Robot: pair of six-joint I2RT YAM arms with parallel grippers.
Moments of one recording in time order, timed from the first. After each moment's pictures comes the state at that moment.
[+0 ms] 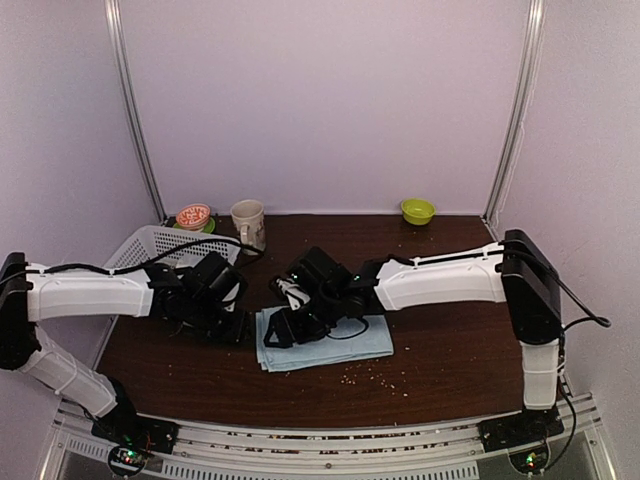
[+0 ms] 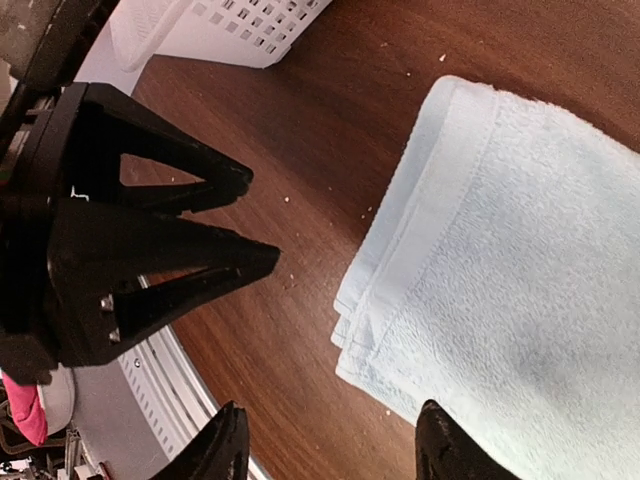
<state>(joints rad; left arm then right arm) -0.82 1.39 0.82 -0.54 -0.04 -0.61 1.07 2.04 1.52 -0.32 -0.30 0.62</state>
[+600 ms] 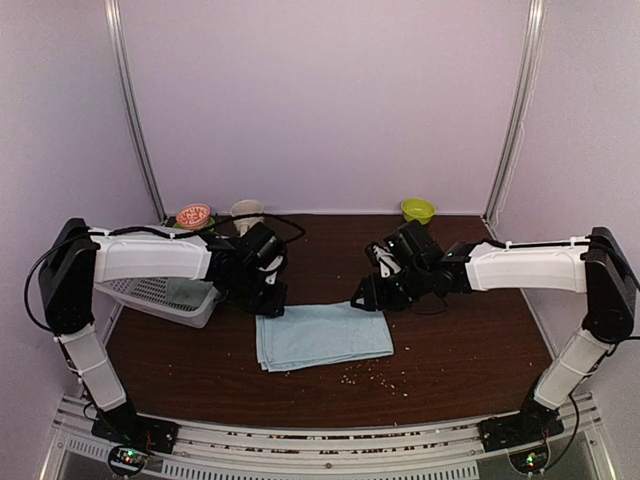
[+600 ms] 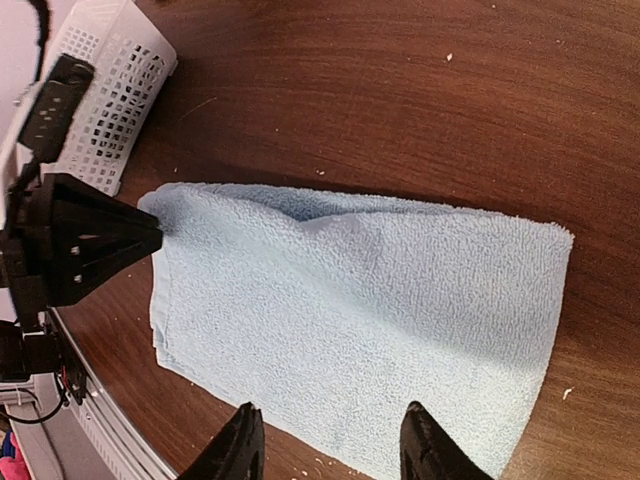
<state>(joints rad) -0.80 1.76 1.22 -0.57 0.00 -0.51 0.78 1.62 1.07 -0.29 -0.18 0.61</state>
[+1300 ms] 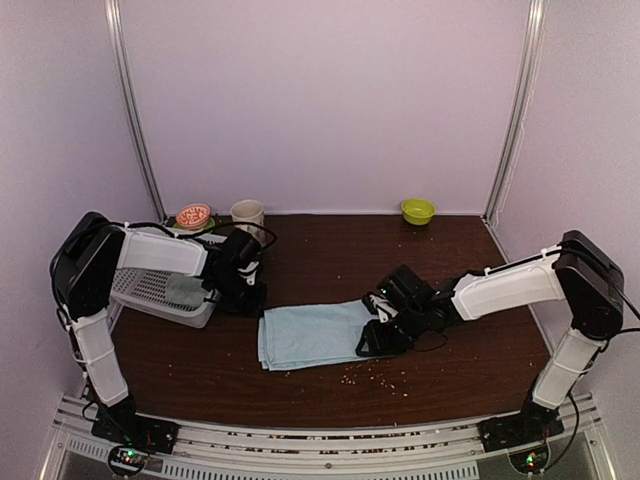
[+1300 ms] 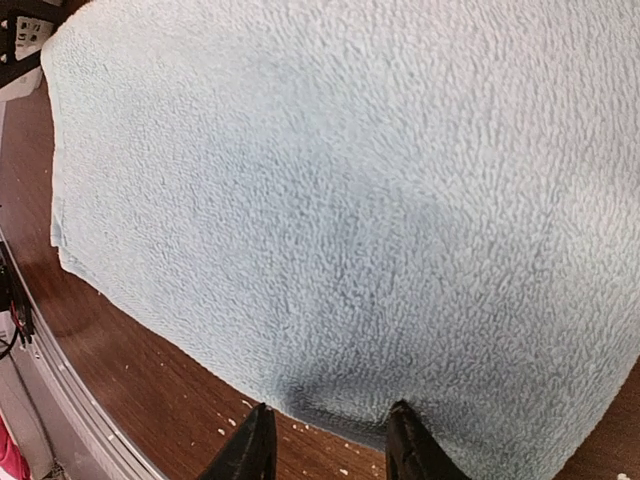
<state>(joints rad) -0.60 1.89 1.15 -0.45 0.12 -0.50 0.85 1.70 0.88 -0.21 -0.26 0.66</state>
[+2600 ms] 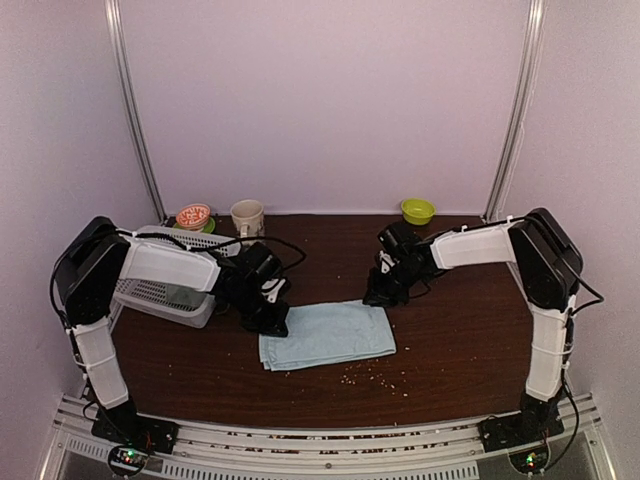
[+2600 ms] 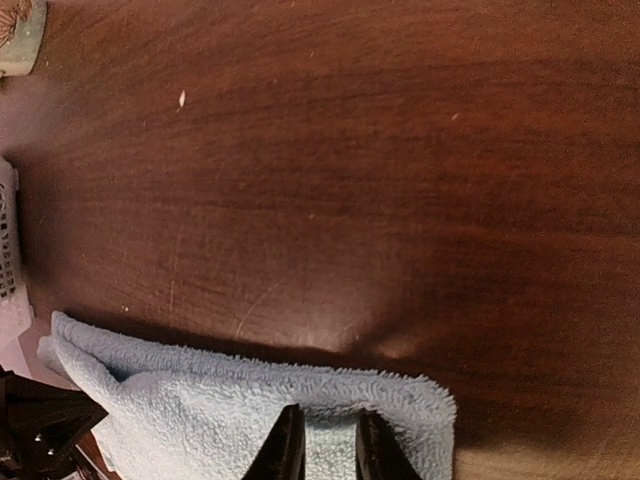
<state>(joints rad) -0.75 1.88 1.12 -0.42 0.25 -0.48 0.59 2.00 1.30 -0.37 -0.25 0.71</state>
